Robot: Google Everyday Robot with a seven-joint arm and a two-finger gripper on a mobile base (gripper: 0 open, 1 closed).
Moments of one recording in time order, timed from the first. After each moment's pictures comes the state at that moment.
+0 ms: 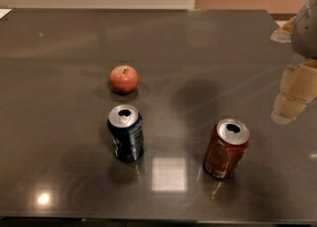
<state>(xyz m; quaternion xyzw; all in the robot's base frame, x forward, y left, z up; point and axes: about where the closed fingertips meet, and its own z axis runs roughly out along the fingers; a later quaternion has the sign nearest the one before) 0.438 -0.217 0.976 -0.60 0.78 -0.03 0.16</state>
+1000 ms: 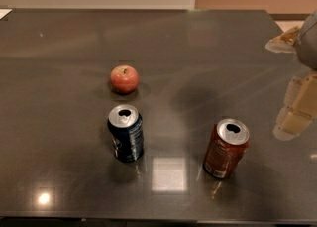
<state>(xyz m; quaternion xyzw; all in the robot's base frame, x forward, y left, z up) 0.409 -0.198 0.975 -0.62 0.76 0.02 0.19</state>
